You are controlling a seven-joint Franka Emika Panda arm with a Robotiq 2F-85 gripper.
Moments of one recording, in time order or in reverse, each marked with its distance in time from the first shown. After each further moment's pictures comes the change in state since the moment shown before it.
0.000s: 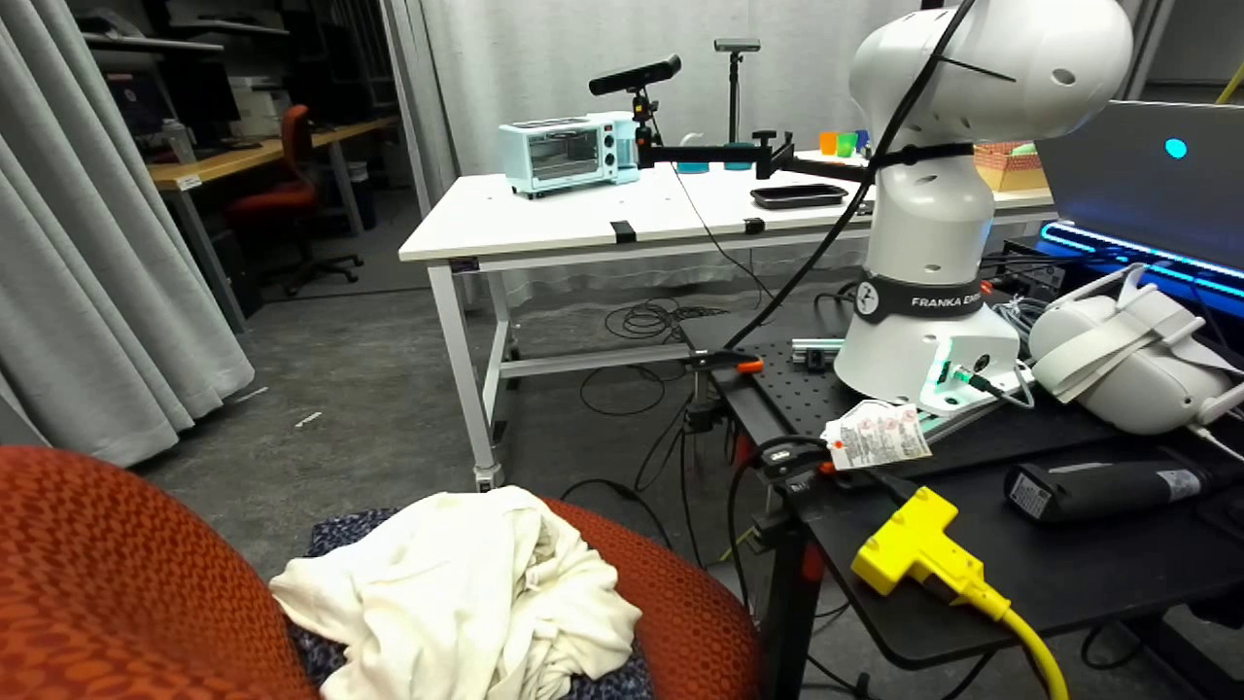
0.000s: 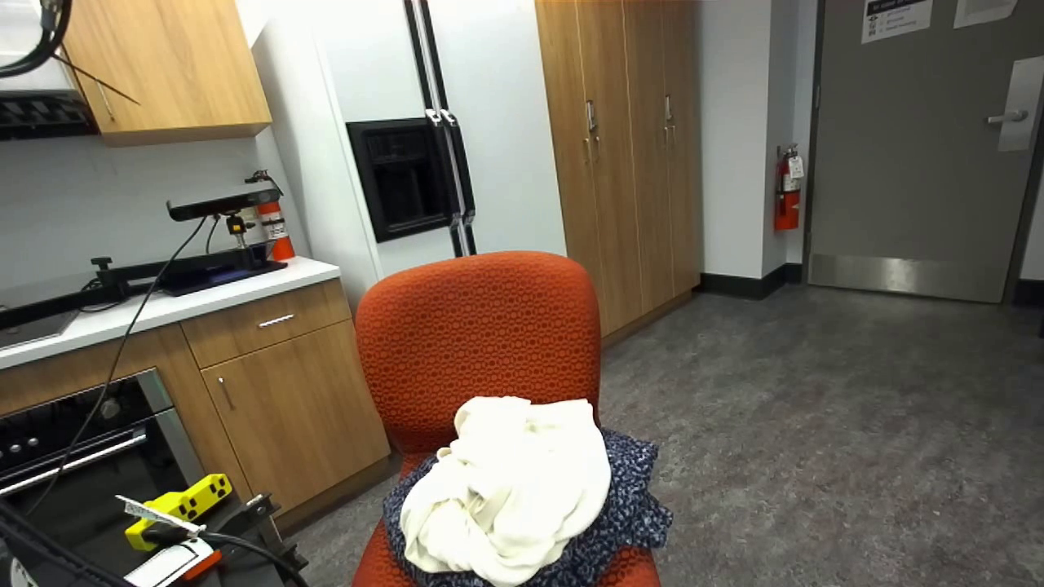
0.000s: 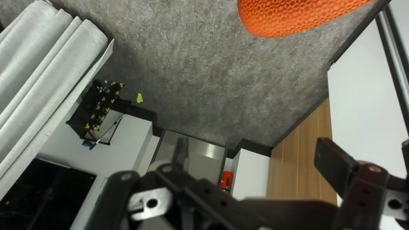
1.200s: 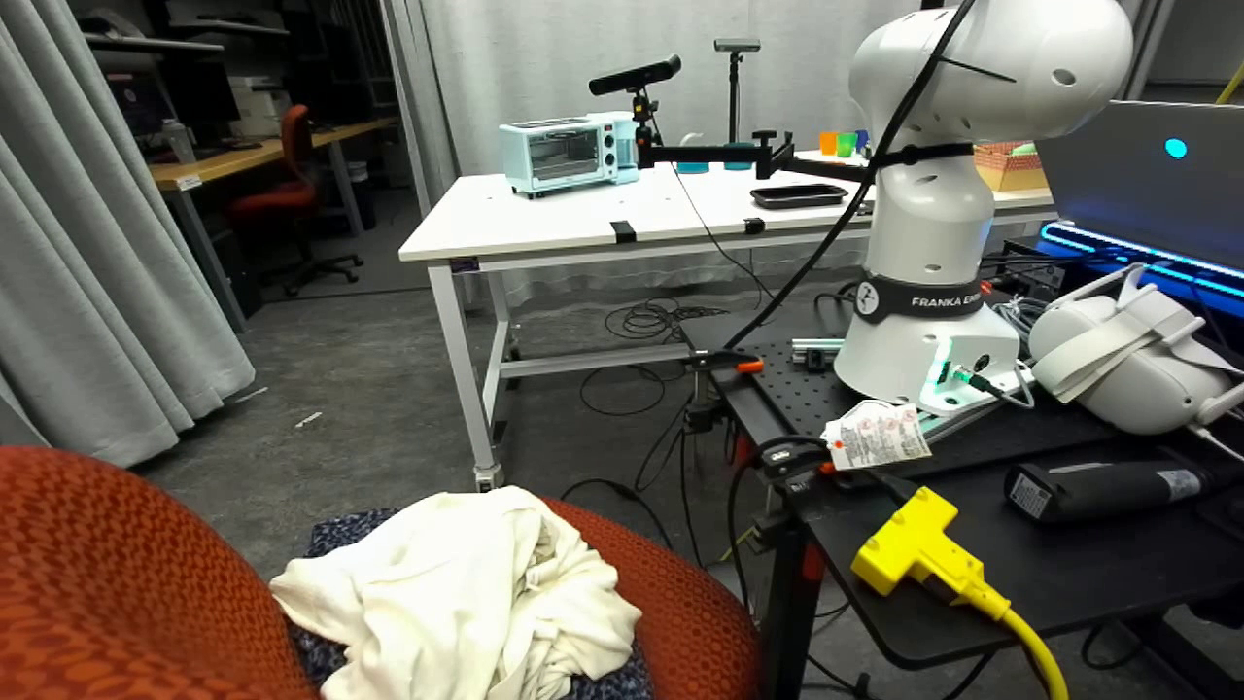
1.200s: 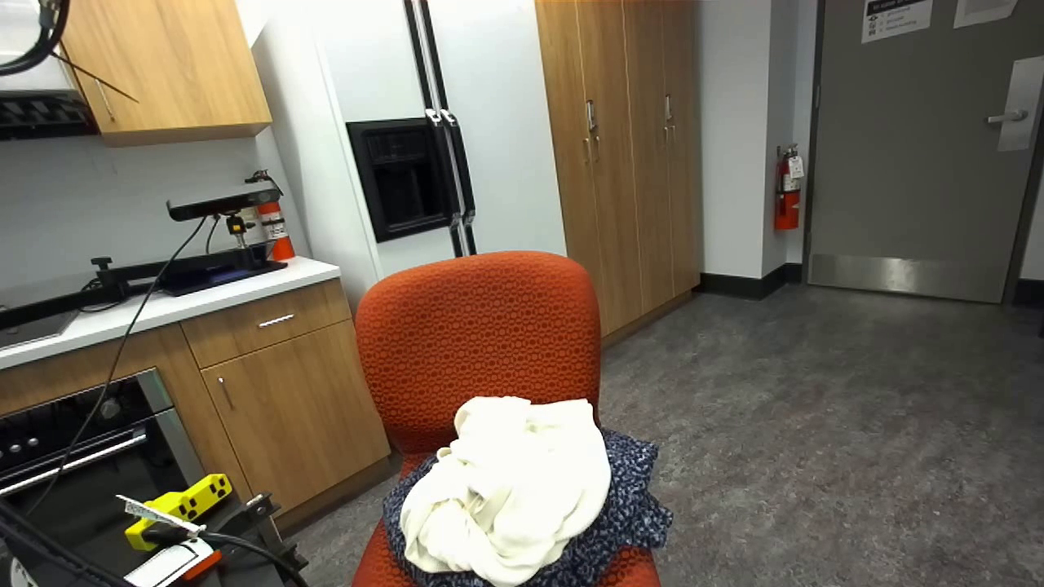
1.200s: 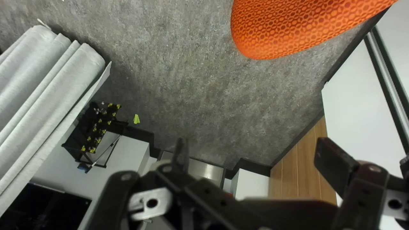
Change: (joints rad) arm 0.002 0.009 0.001 0.014 0.018 -0.092 0.011
